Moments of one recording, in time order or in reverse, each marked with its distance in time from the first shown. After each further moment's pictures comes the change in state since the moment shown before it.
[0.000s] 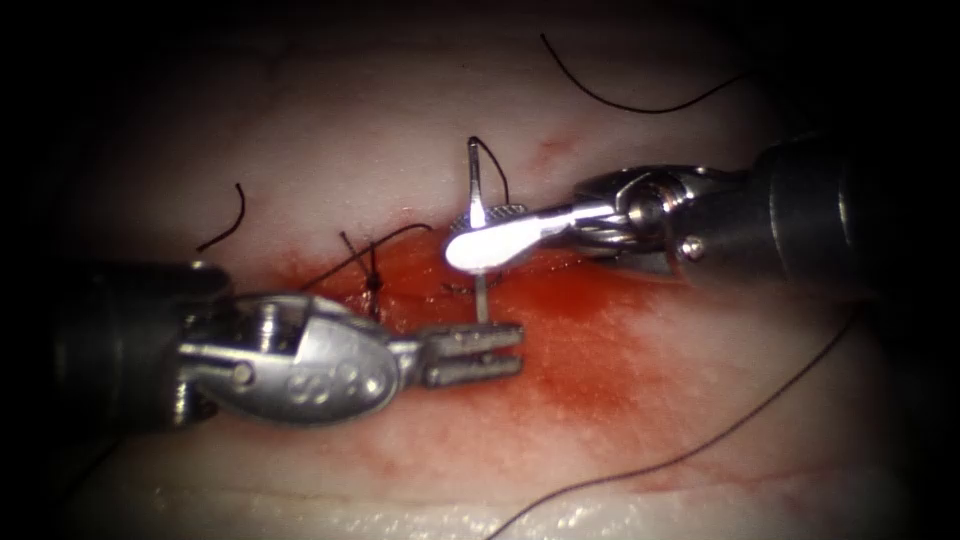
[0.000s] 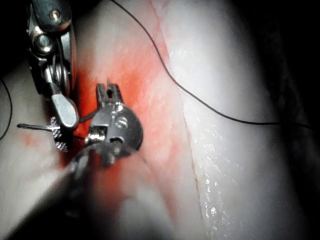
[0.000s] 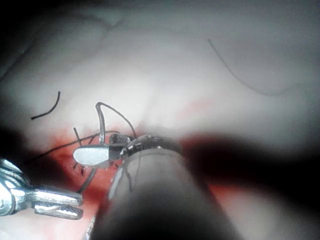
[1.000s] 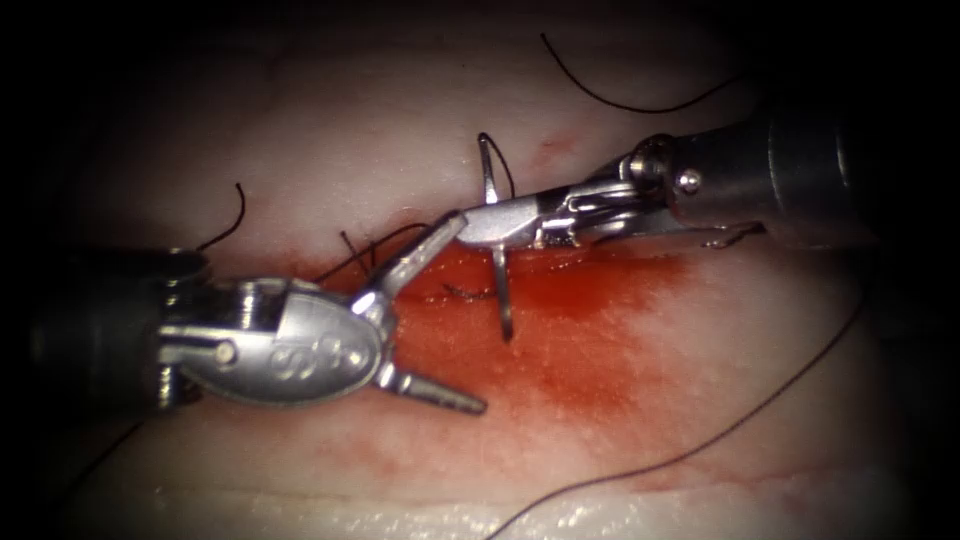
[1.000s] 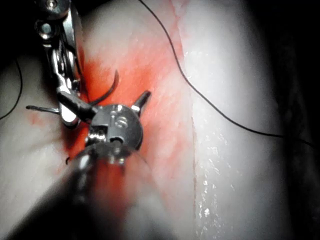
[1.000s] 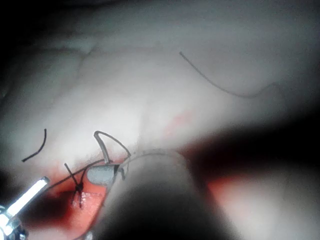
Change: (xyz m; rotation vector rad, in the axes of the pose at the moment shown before) right arm 0.001 0.000 0.000 0.009 0.023 0.237; left arm 0.000 -0.001 -0.002 0.039 0.033 -0.208
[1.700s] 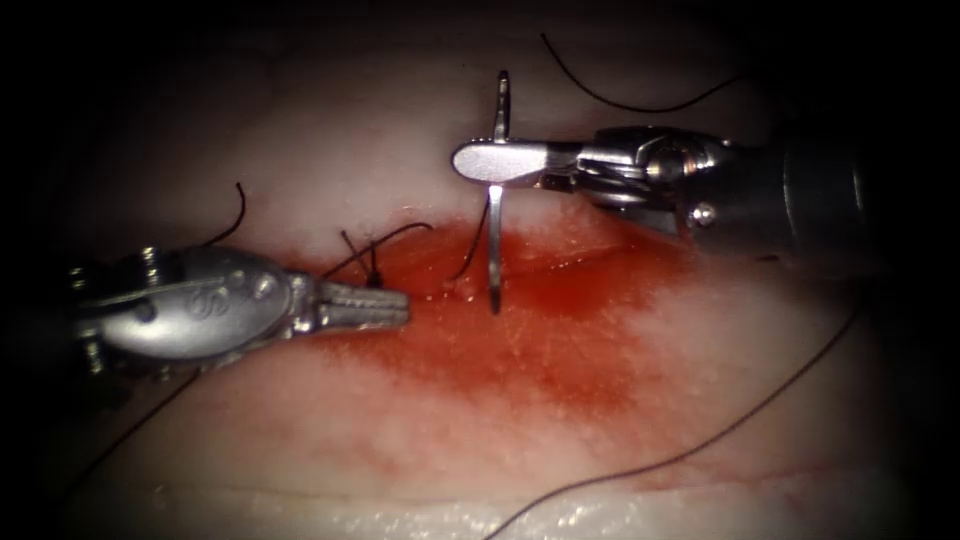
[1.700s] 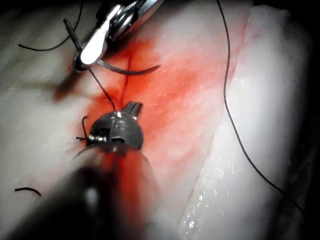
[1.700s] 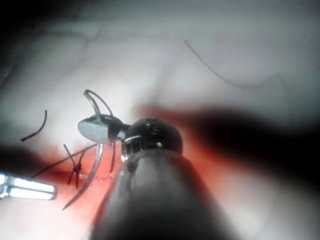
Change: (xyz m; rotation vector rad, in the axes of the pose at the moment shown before) right arm 0.002 0.000 -0.001 0.124 0.132 -0.373; left arm -0.004 -0.003 -0.002 -0.215 -0.235 -0.382
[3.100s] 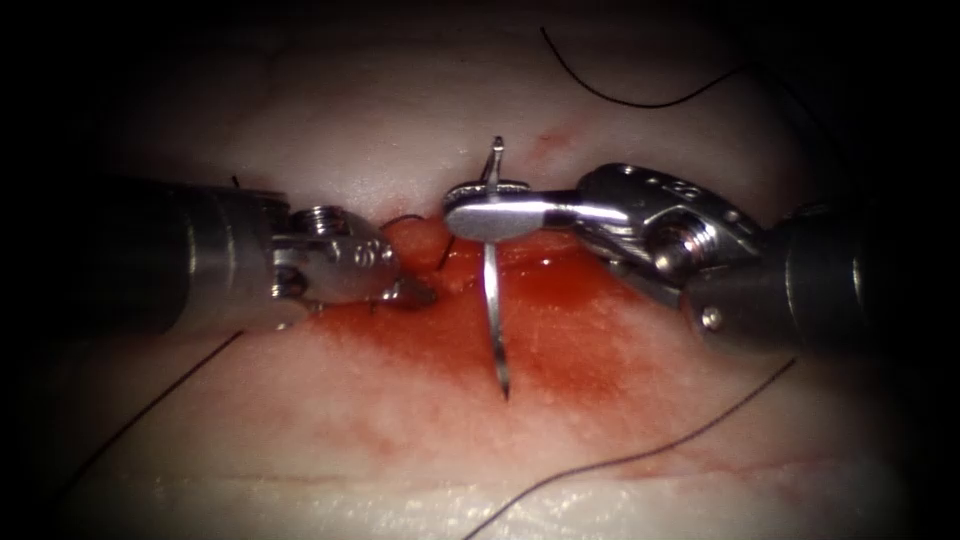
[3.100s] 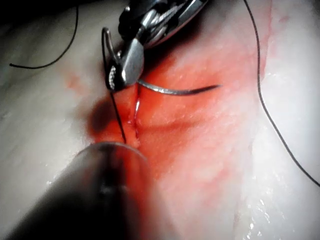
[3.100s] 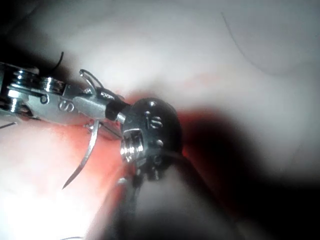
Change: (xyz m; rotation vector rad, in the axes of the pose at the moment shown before) right arm -0.001 -0.001 0.000 0.072 -0.031 -0.399; left arm -0.009 -0.006 0.008 -0.039 -0.570 -0.002
